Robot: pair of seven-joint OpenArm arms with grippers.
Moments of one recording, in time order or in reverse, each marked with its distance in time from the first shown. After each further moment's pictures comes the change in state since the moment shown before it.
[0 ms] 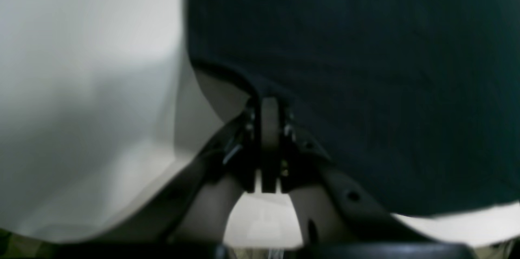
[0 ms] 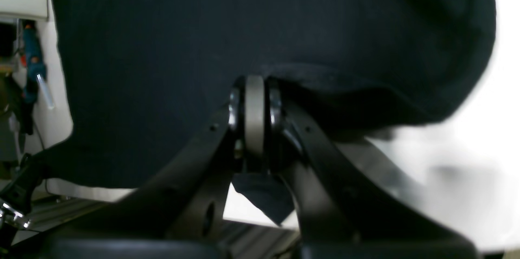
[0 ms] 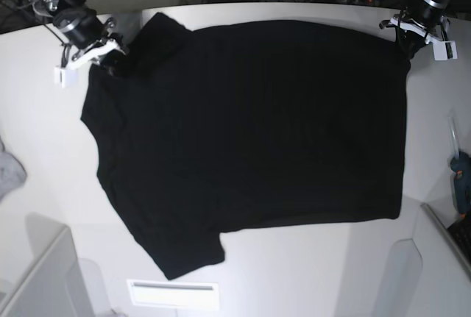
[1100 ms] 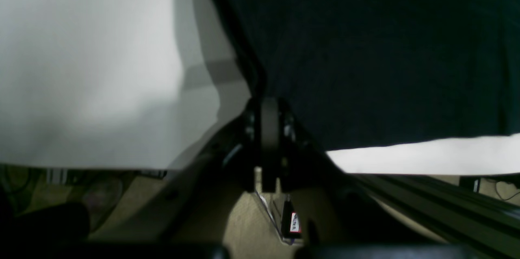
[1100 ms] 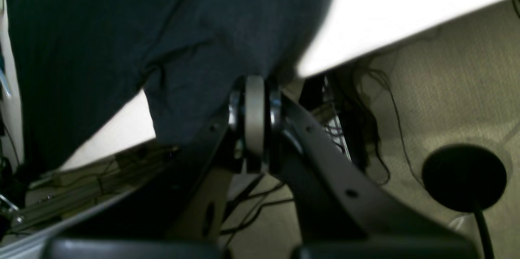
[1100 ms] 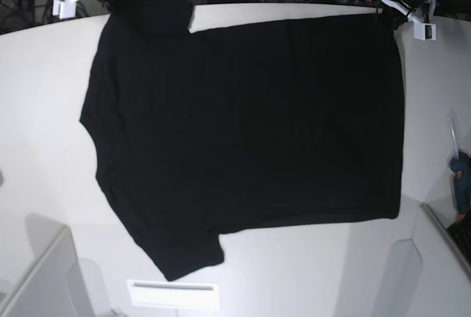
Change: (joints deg) left arm 3.0 -0.1 3.7 -6.3 9.5 -4.5 -0.5; right arm -21.6 -0.3 0.4 -7.0 0.5 8.2 18.4
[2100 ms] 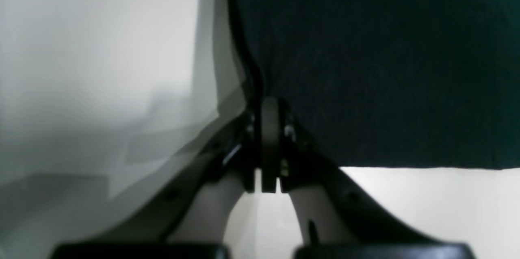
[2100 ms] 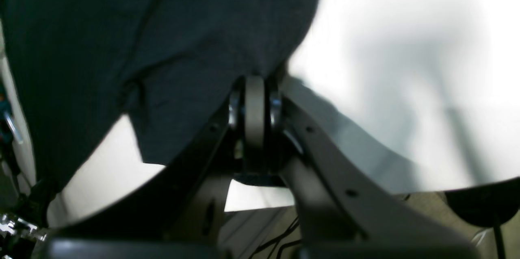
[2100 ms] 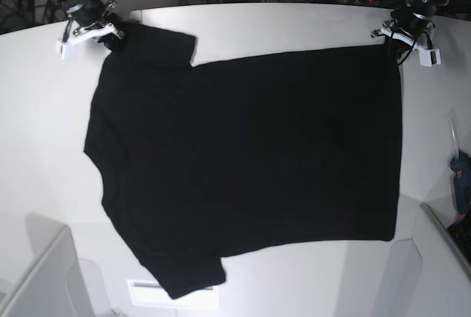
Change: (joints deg) left arm -12.5 -0.2 0.1 -11.2 -1.6 3.3 -1.2; right arm 15.2 2.5 -3.1 -3.9 0.0 -11.5 -6.2
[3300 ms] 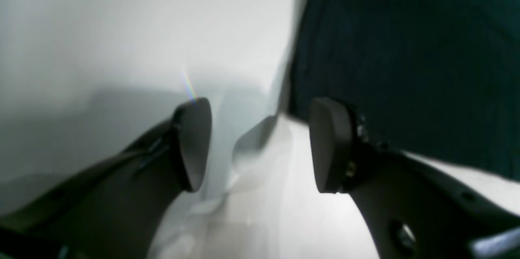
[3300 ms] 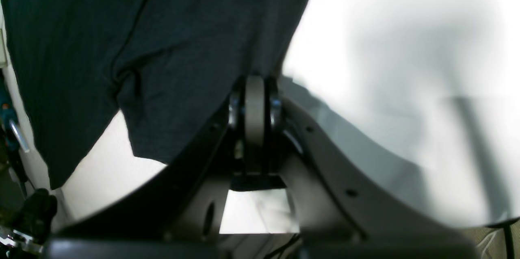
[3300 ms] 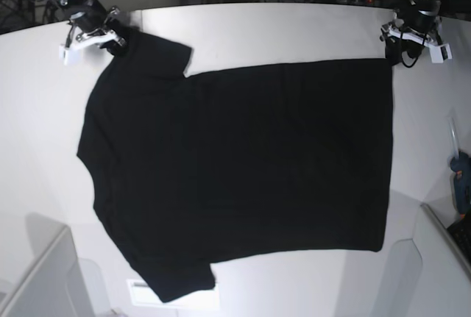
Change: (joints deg) left arm -3.0 5.5 -7.9 2.1 1.5 -2.5 1.6; right arm 3.9 -0.2 -0.3 -5.0 0.2 0.2 -0.4
